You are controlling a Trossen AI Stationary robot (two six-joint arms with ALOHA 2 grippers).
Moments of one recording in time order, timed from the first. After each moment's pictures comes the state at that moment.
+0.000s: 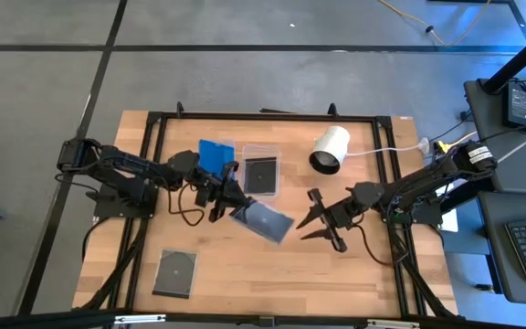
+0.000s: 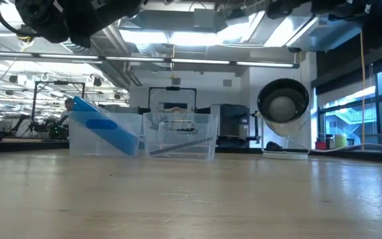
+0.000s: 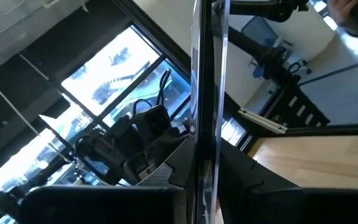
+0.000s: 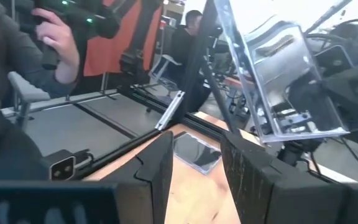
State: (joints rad) left arm 0.06 1.36 0.54 1.03 0.57 0.71; right arm 0.29 1.27 0.46 0.85 -0.20 -0.27
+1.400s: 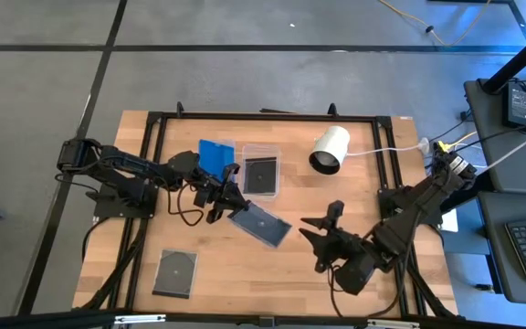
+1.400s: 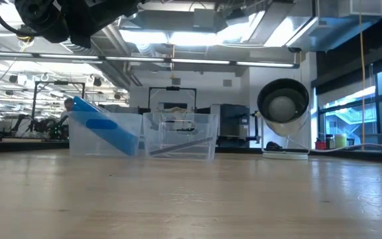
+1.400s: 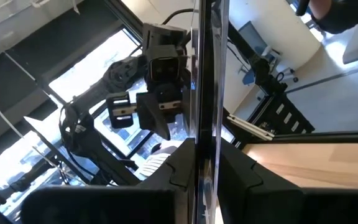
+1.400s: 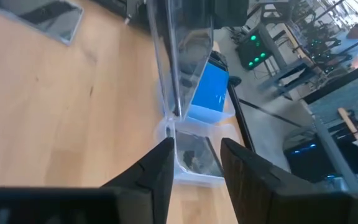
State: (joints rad) left arm 0.05 1.36 0.54 1.02 0.61 0.68; right arm 0.74 1.57 1.36 -0.74 1.05 0.21
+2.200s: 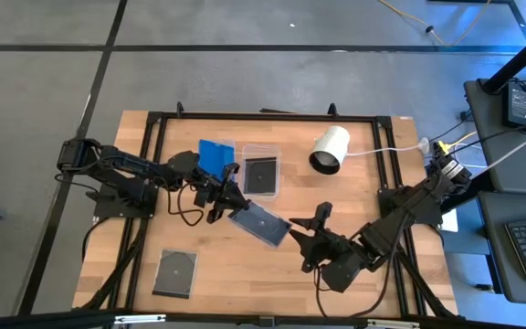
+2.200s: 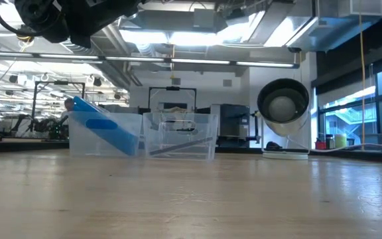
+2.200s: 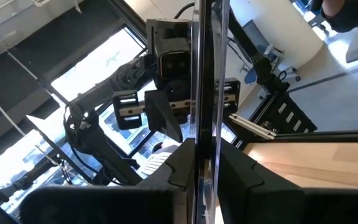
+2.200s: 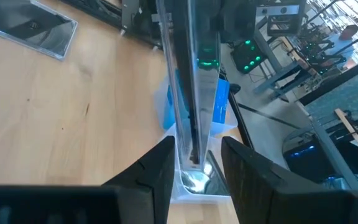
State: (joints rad) left arm 0.05 1.36 0.54 1.02 0.60 0.68; right arm 0.68 1.63 1.36 -0.56 1.05 0.10
